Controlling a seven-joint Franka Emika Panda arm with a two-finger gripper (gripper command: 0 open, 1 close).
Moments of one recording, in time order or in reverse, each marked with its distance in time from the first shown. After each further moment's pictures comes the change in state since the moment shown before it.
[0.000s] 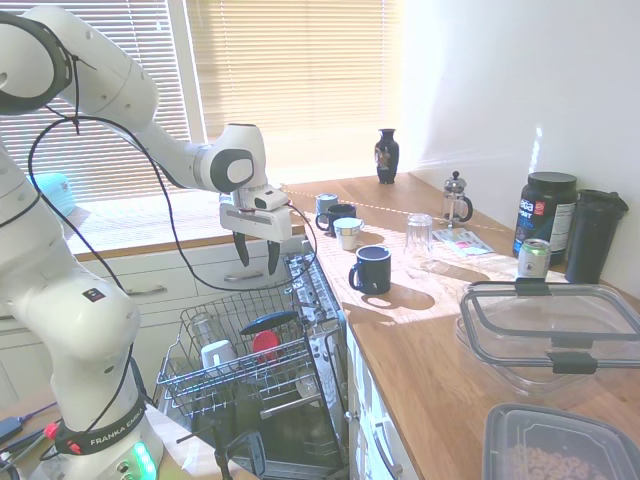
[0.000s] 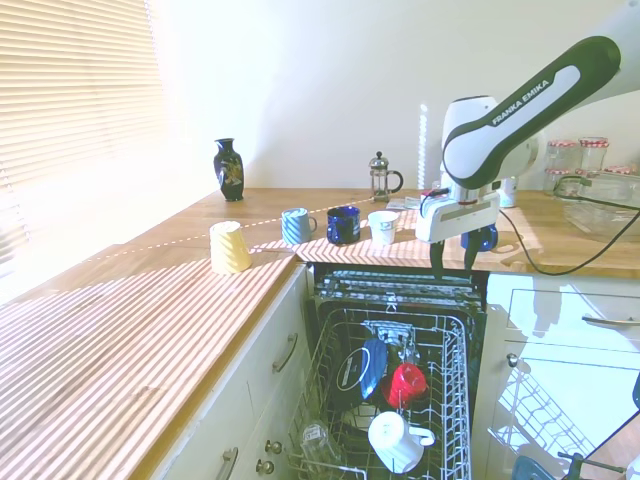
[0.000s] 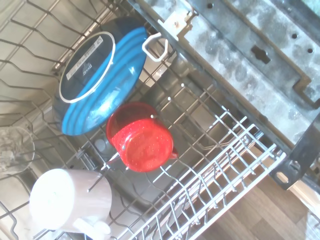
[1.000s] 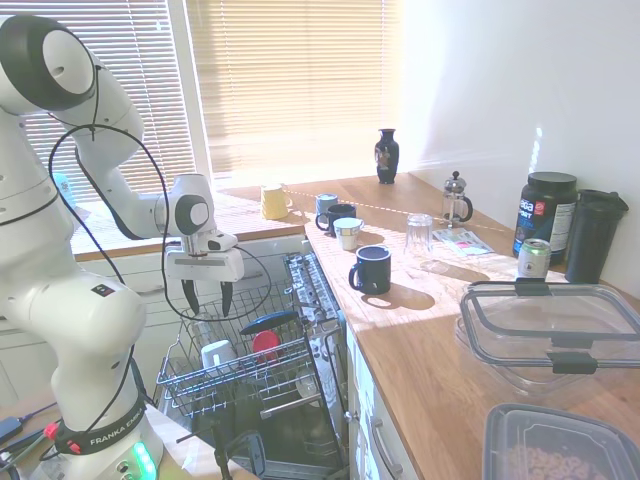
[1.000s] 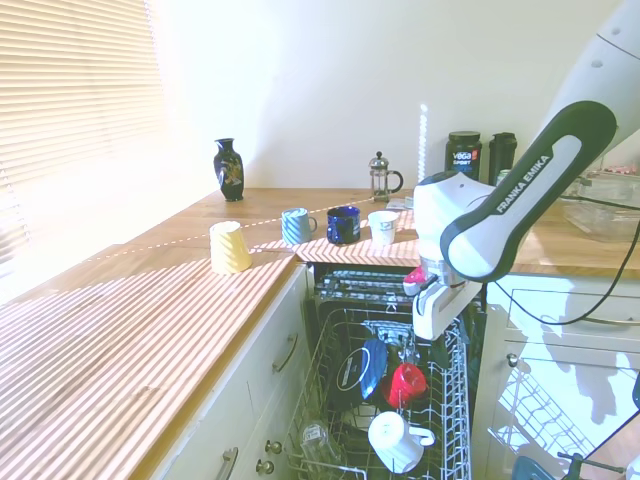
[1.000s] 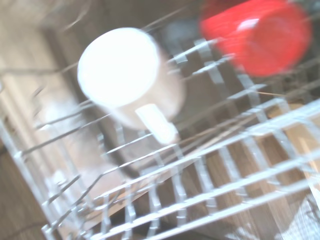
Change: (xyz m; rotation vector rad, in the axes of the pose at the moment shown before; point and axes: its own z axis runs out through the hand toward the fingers) arm -0.156 -0.027 0.123 -0.177 -0.037 -0.368
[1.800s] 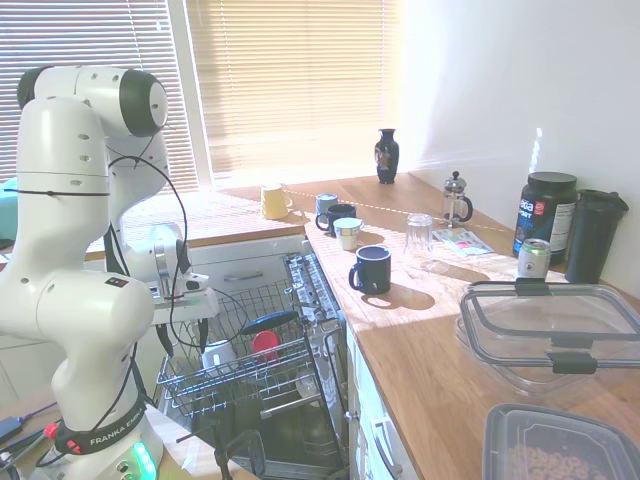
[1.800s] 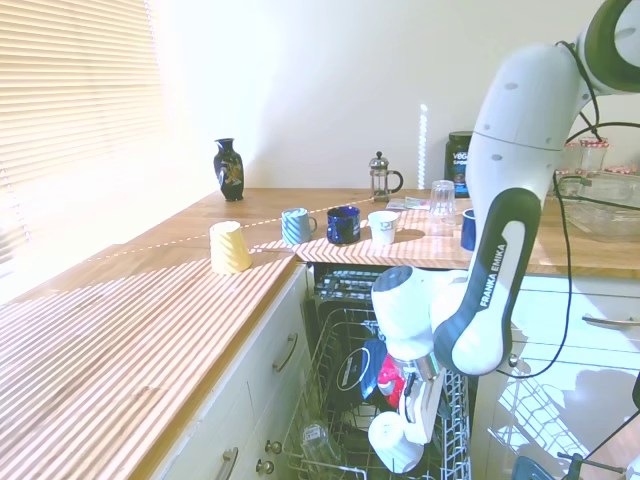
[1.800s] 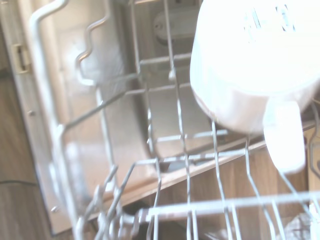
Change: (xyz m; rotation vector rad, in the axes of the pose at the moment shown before) arm -0.042 -0.085 0.117 -0.136 0.000 -0.249
